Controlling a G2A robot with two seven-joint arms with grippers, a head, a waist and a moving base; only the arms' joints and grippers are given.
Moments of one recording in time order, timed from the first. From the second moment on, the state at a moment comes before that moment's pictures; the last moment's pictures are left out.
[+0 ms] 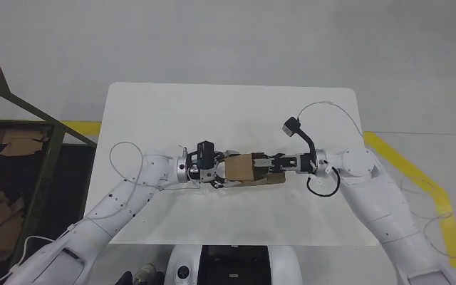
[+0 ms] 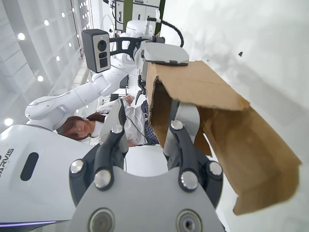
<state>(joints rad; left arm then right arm) 1.05 -1.00 -0.84 -1.34 1.48 -0.90 0.58 -1.05 -1.06 1.06 -1.40 0.38 -0.29 1.19</state>
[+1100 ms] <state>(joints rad) 1.09 -1.00 -0.87 -1.38 1.49 -0.91 0.61 -1.22 -1.01 1.15 -1.59 0.23 -0.20 1.12</state>
